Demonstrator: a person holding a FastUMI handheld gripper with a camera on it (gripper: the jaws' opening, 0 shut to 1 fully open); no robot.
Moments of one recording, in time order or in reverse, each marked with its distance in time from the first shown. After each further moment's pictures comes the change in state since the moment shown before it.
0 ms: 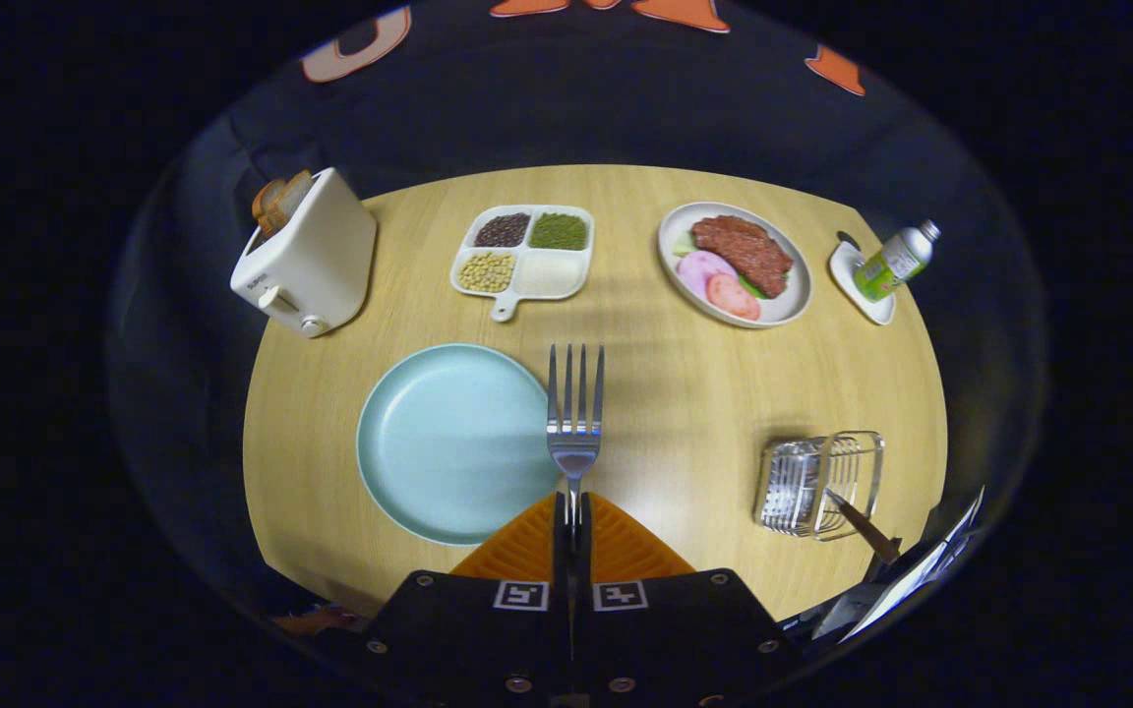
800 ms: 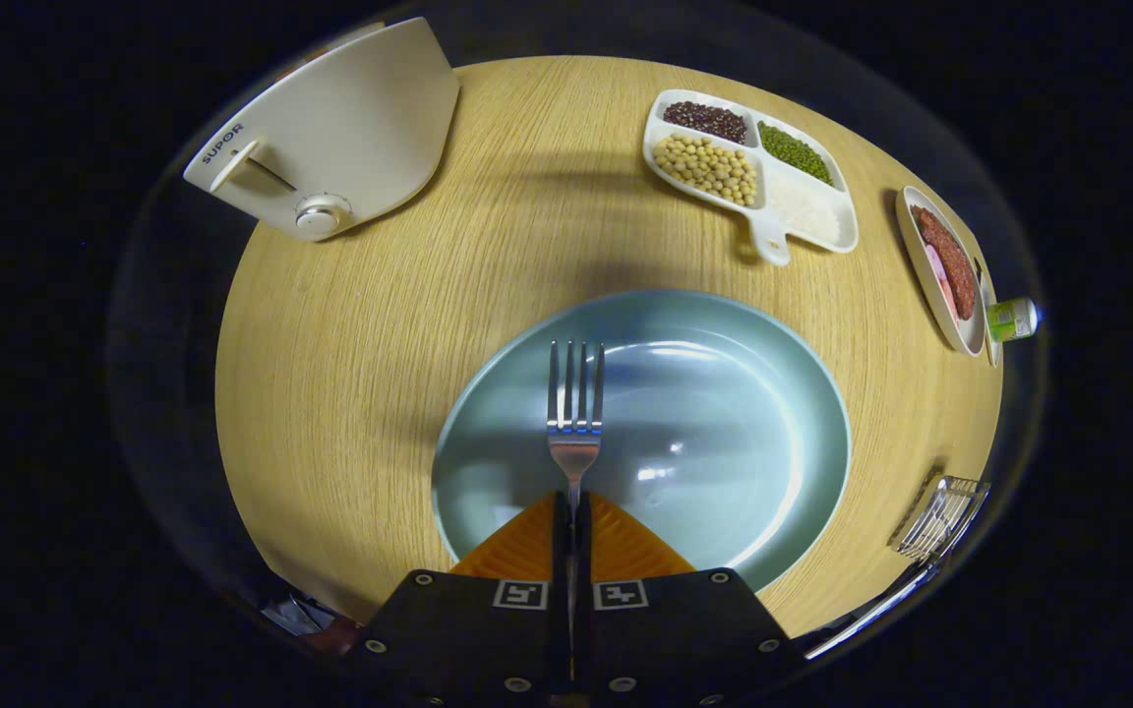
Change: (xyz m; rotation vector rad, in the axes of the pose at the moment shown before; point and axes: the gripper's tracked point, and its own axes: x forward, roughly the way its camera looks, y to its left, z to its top) arm 0.125 0.181 -0.023 -0.207 0.249 0.046
